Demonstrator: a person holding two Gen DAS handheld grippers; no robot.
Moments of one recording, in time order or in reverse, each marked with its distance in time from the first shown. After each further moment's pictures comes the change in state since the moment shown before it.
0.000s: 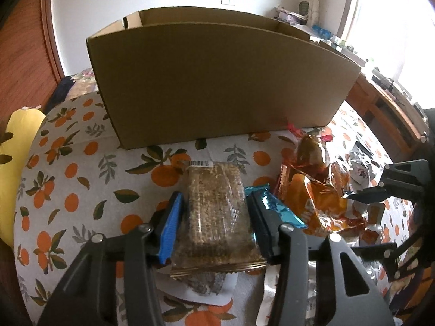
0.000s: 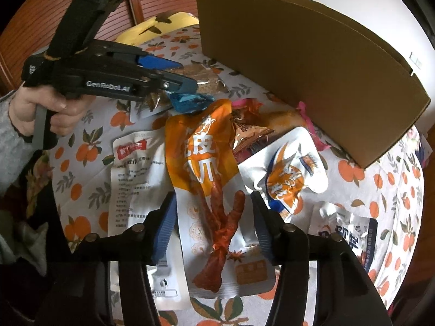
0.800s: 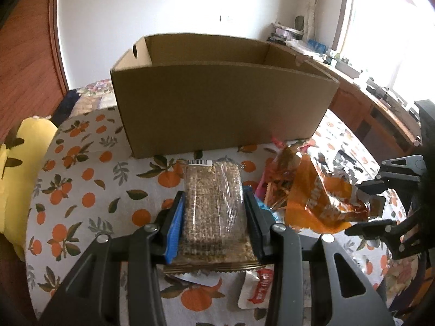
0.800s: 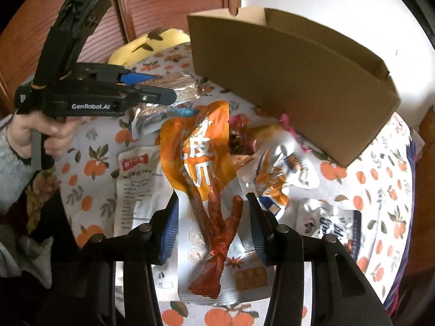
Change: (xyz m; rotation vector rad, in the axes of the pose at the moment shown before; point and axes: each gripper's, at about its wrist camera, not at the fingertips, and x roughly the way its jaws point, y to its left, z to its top) left arm -0.048 -0.012 -0.011 0.011 -0.107 0.001; right arm -0.037 -0.003 -0.004 0.069 -0.083 -0.038
